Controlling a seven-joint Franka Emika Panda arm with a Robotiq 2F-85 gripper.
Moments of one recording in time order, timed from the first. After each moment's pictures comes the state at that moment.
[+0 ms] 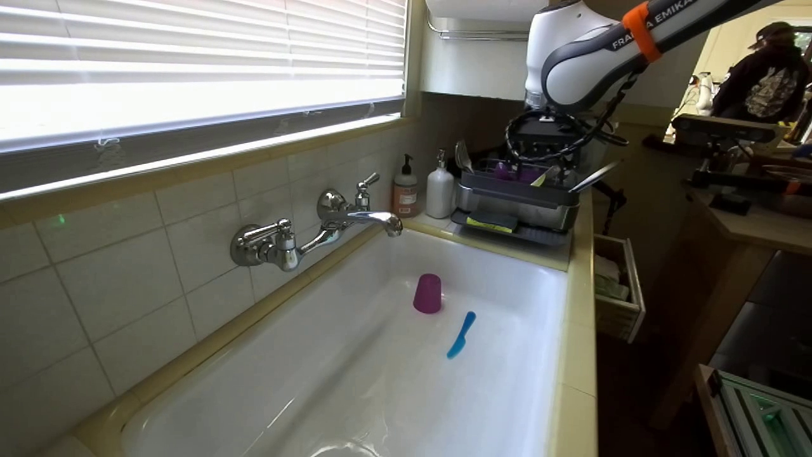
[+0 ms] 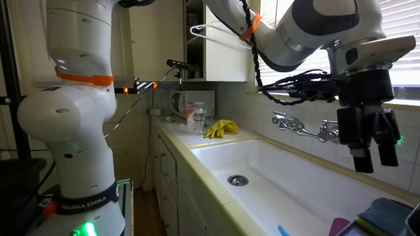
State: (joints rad) arm -0.20 0.09 -0.35 -2.02 -0.38 2.21 1.19
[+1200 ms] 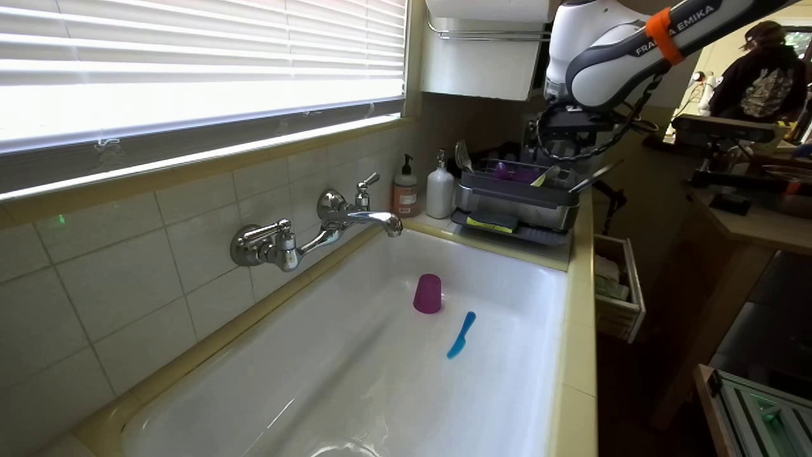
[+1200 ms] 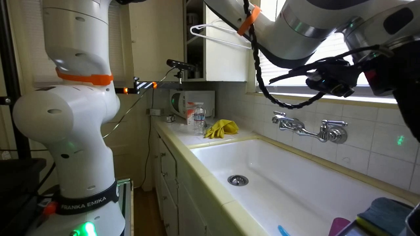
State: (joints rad) arm -0.29 0.07 -0.37 -2.02 -0.55 2.33 0.99
